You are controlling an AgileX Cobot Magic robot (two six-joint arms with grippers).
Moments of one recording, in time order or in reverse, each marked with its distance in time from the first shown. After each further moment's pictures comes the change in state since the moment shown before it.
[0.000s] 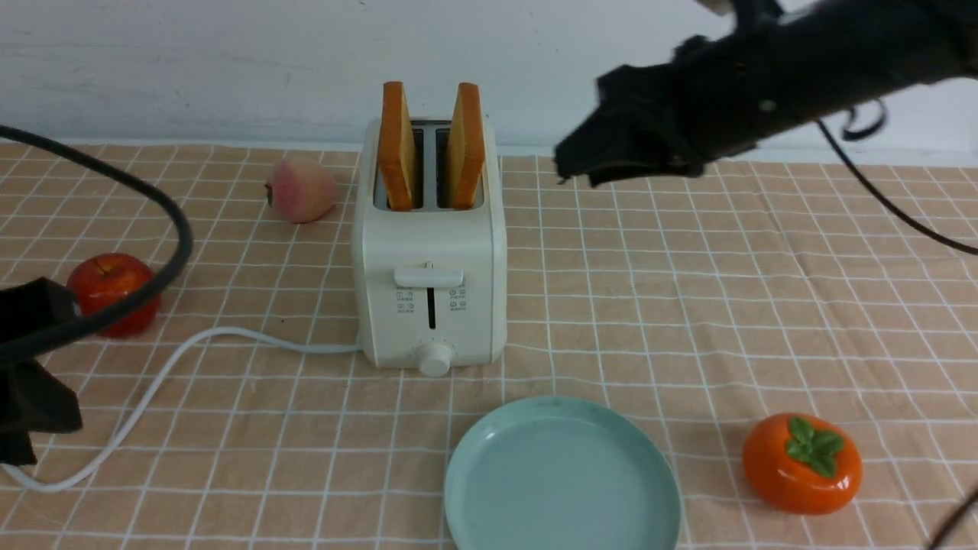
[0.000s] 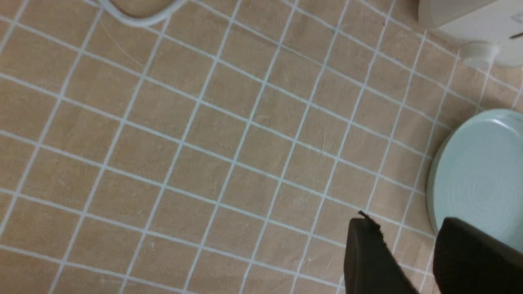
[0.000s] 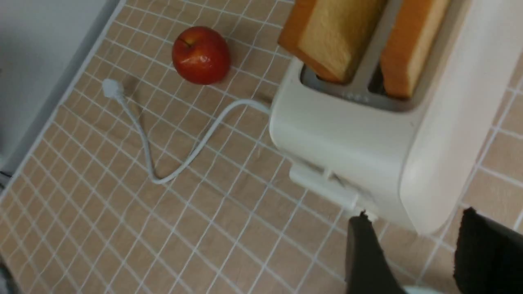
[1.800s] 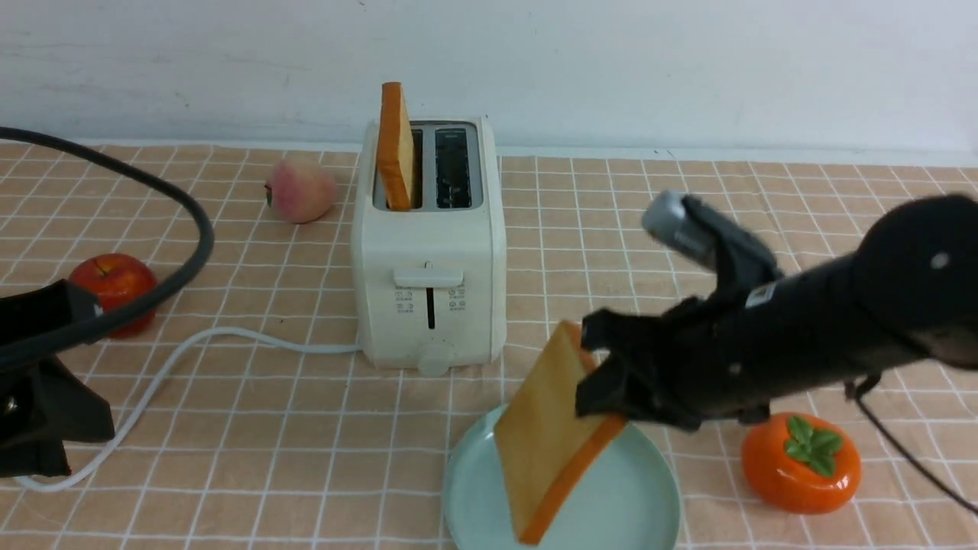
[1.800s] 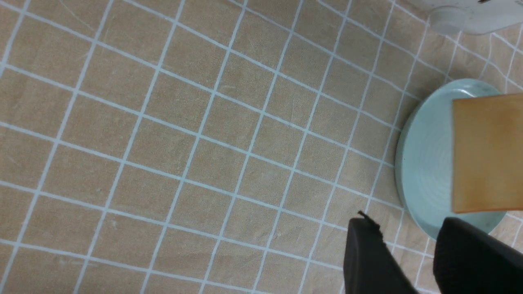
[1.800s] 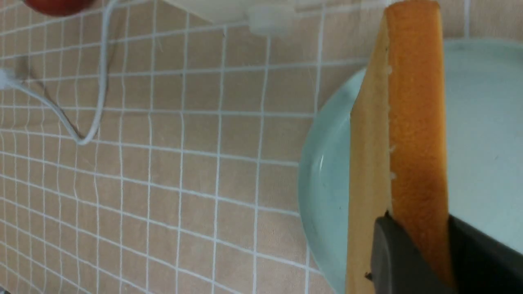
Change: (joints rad) right arm 0.100 -0.225 0.802 0.191 -0.381 0.167; left arm 0.000 0.001 0.000 -0.080 0.012 0.014
